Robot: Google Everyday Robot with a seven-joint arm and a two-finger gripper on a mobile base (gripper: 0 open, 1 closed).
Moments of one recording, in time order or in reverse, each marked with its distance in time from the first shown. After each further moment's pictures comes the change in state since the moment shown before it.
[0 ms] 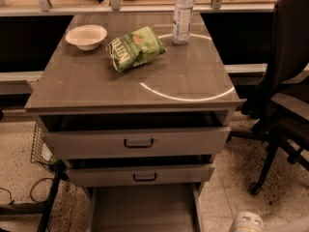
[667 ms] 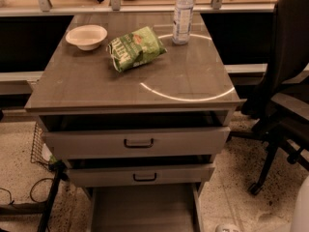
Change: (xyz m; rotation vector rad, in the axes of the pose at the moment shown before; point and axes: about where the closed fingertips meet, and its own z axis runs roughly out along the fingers) arm -0.042 0.013 0.074 -0.010 -0.016 -0.125
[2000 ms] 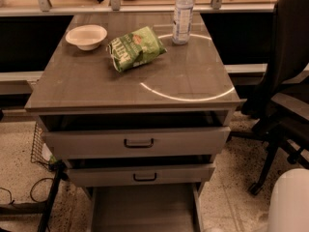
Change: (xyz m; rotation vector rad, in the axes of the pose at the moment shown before) arm -0.065 -0.013 0.072 0.011 -0.145 -0.129
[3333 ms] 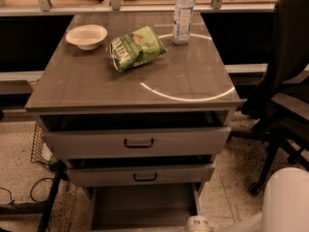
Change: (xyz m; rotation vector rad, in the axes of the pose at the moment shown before) arm -0.031 -0.075 0.005 0.118 0.026 -0.016
